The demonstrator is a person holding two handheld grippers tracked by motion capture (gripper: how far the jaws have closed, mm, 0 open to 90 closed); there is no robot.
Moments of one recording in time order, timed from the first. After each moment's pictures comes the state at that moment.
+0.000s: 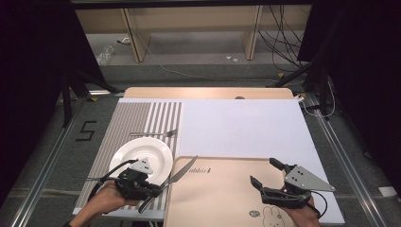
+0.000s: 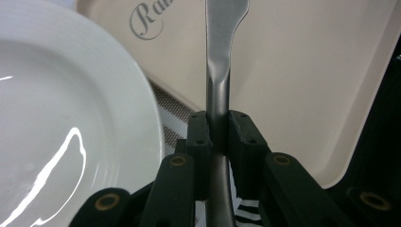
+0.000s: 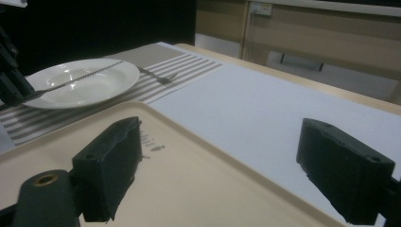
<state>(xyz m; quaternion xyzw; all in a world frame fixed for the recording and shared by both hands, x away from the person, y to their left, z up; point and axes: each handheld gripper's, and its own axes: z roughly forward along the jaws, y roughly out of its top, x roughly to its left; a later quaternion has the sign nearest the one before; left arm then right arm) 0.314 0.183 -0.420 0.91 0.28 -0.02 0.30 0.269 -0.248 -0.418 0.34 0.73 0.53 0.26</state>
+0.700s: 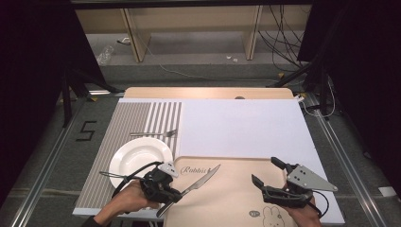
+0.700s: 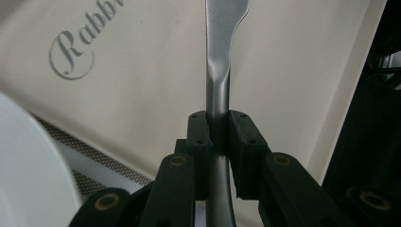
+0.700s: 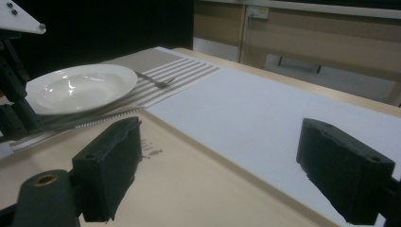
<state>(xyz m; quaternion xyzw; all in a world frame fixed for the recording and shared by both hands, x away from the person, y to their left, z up) 0.314 0.124 -0.425 0.93 0.25 -0.06 0.27 0.270 -0.252 -0.417 0.34 0.73 0.54 0.26</state>
